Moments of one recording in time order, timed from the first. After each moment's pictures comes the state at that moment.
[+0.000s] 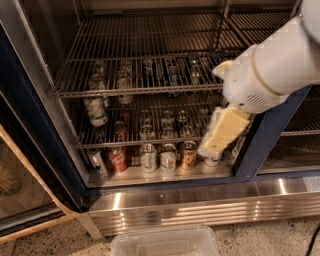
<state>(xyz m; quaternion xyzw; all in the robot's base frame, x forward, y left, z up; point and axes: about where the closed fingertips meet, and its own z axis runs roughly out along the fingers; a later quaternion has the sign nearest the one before) 0.463 -0.107 0.935 -0.61 0.74 0.03 0.29</state>
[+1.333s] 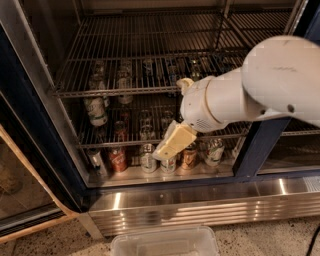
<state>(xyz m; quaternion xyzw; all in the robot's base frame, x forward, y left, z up) 0.491 -0.023 0.888 -0.58 0.71 0.09 0.39</state>
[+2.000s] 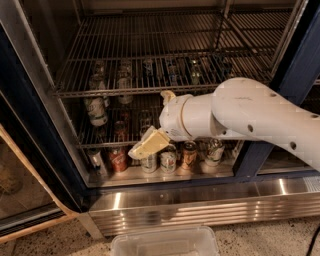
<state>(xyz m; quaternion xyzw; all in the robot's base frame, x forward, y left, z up) 0.524 0.029 0.844 -0.52 0.71 0.15 0.45</state>
